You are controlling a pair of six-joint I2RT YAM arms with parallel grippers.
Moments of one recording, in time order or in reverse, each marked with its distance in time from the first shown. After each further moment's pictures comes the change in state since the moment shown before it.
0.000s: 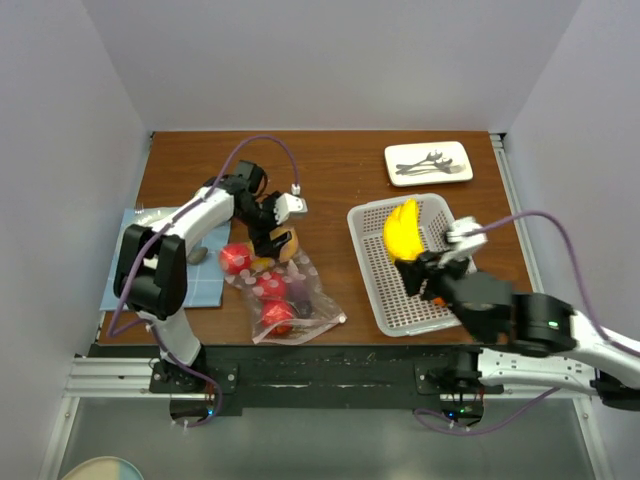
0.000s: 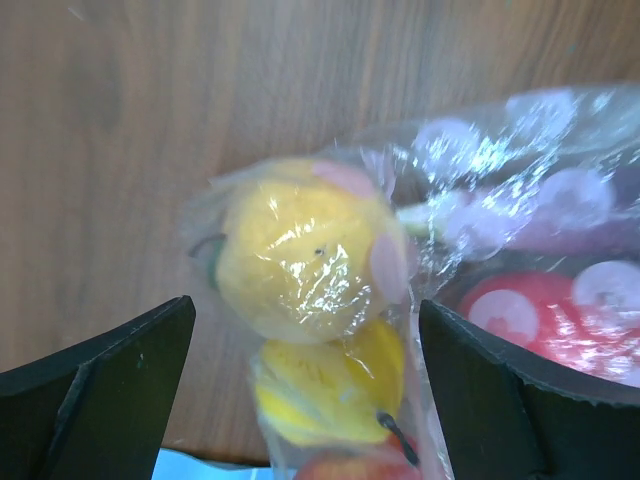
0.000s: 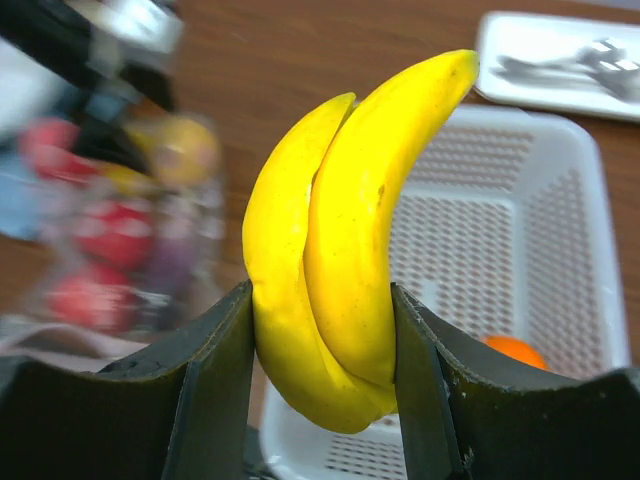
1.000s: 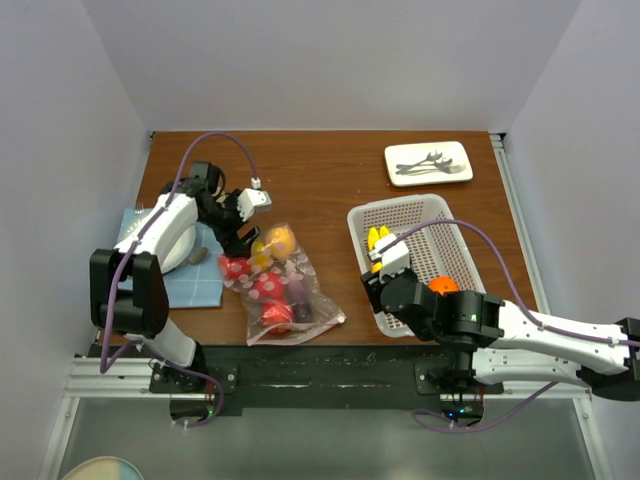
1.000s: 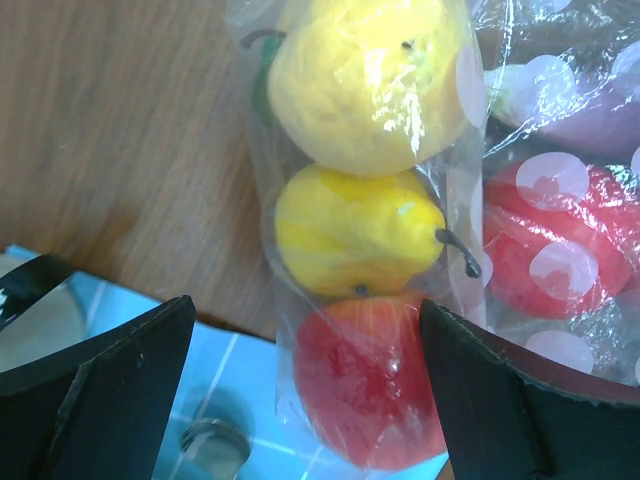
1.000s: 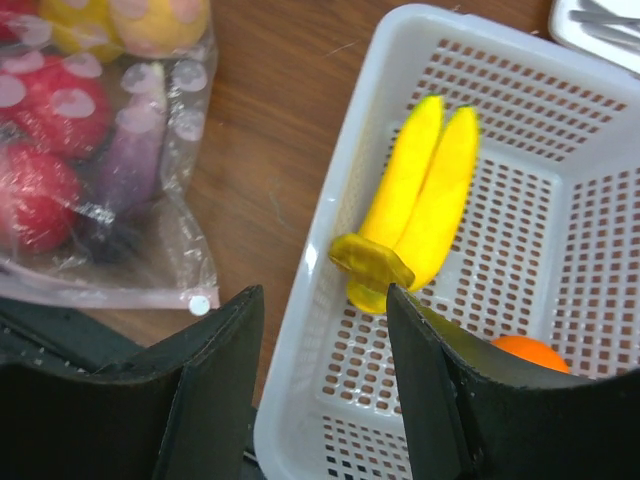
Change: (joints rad) left arm 0.212 -0.171 -0.089 -0.082 0.006 0.013; right arm -0.009 0.226 -0.141 0.078 -0.092 -0.063
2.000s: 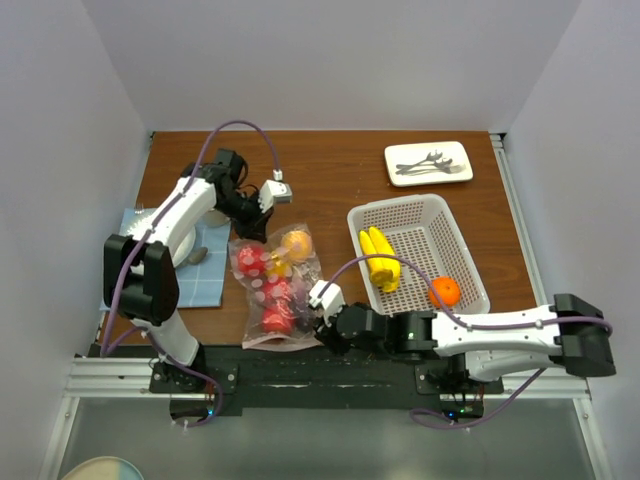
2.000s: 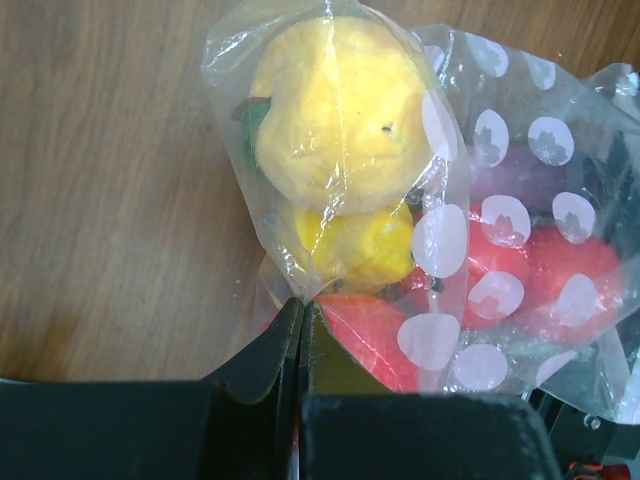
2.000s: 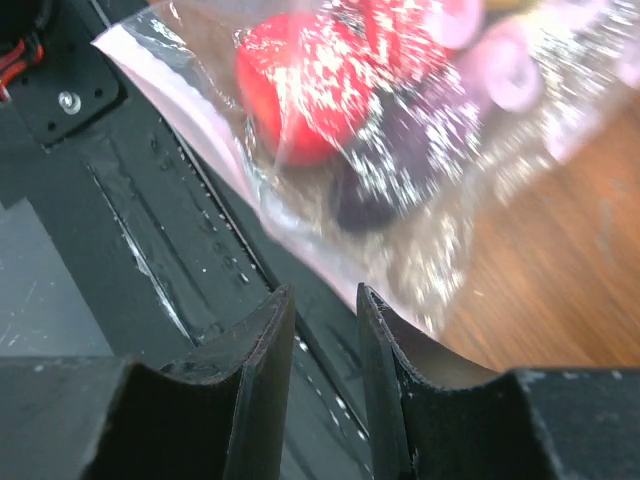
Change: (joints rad) left arm -0.116 0.118 0.209 -0.182 0.127 -0.051; right arm 0.123 0.267 -0.210 0.523 -0.449 -0.025
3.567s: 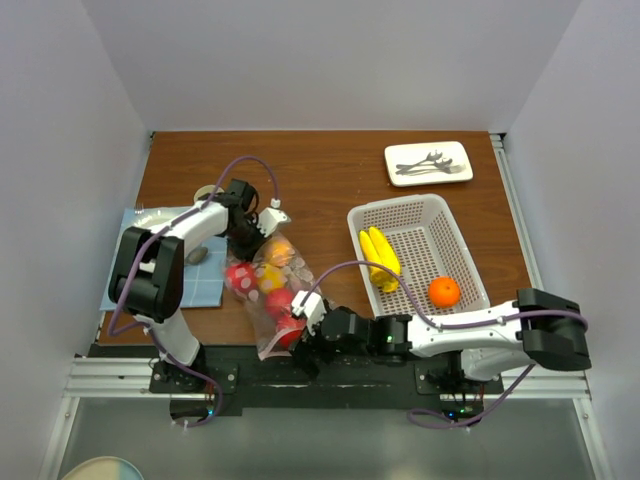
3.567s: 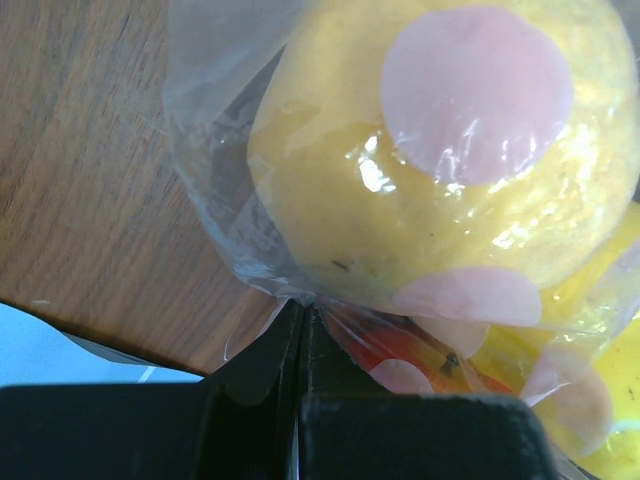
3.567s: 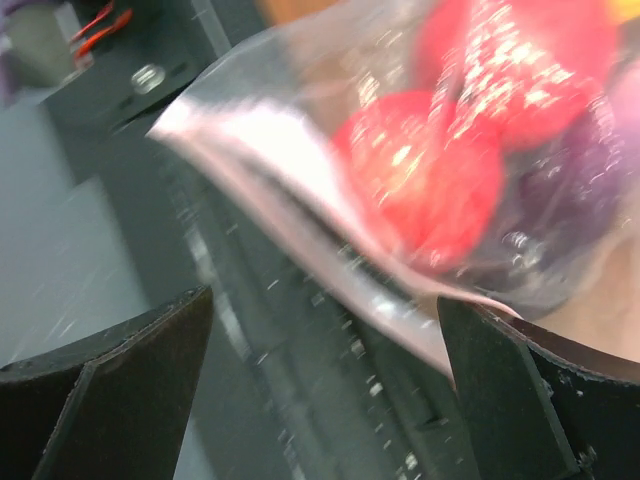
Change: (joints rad) left arm -0.055 0.024 -0.297 0.304 -0.406 -0.233; right arm 0.001 0.192 -0.011 0.219 -0.161 0.006
